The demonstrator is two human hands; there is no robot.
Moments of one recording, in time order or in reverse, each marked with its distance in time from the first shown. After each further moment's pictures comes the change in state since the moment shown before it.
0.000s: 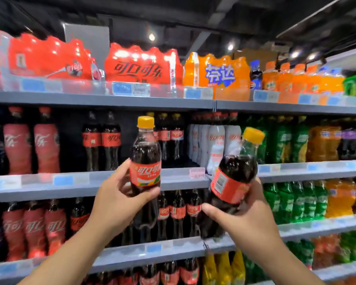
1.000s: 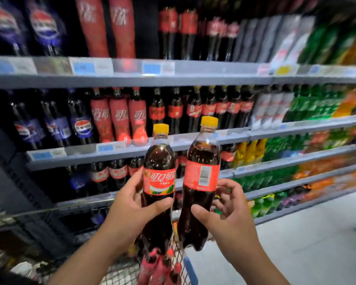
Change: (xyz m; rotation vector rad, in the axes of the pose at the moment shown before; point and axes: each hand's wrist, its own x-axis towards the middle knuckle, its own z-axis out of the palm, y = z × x) left_hand -0.258 -0.102 -0.264 -0.492 -0.289 -0.609; right_hand -0.313 -0.065 0.276 0.289 -0.082 0.451
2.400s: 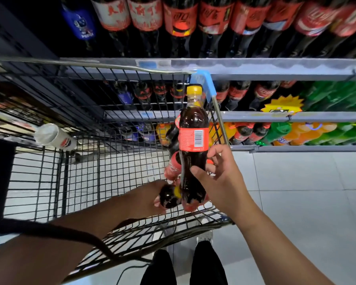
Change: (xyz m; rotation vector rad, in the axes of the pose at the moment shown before) left_hand -0.099 -0.360 -0.111 0.855 -0.510 -0.680; right_hand 0.004 0.303 0.044 0.029 -0.483 0.450
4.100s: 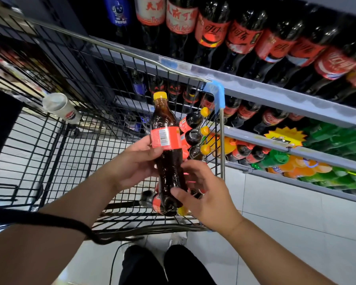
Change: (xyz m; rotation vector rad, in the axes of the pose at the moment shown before) left_hand -0.019 0.073 -0.052 -1.482 0.310 0.261; right_hand -0.008 -0.011 -0.013 -0.357 -0.281 -0.084
